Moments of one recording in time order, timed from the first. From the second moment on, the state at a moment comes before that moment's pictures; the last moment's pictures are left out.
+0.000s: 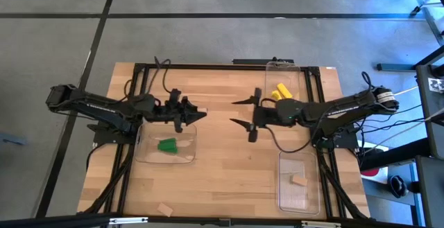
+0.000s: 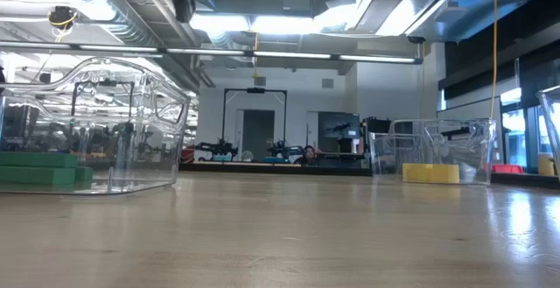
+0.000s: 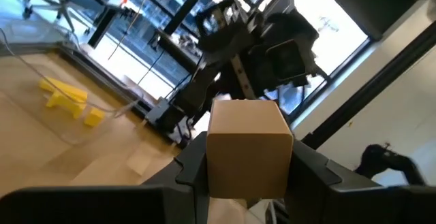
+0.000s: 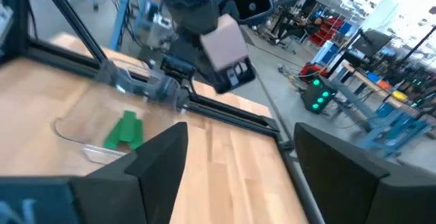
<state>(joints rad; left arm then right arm) -0.08 1.01 0.57 0.59 -0.16 -0.72 0.15 1.30 0.91 0.27 0.32 -0.39</state>
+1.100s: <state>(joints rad) -0.05 1.27 0.76 0.58 -0.06 -1.00 0.15 1.50 1.05 0.36 0.27 -0.40</state>
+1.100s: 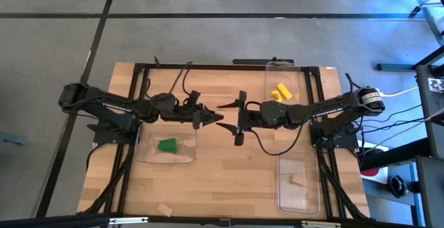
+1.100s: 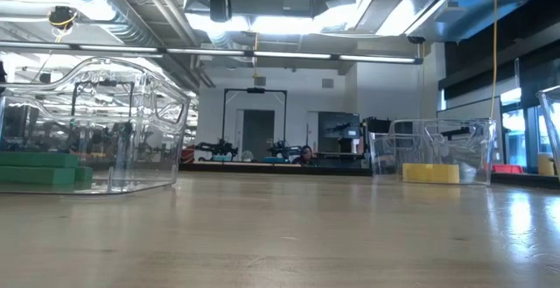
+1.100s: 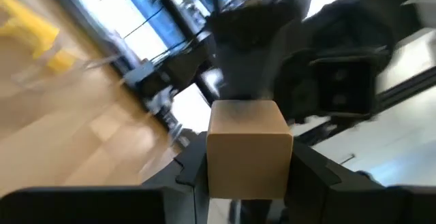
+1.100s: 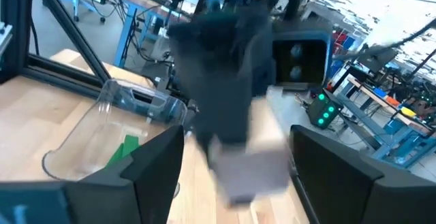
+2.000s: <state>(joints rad) -0.04 1.28 0.76 0.62 -0.04 -1.04 0.15 1.51 1.05 0.37 0.25 -0.38</state>
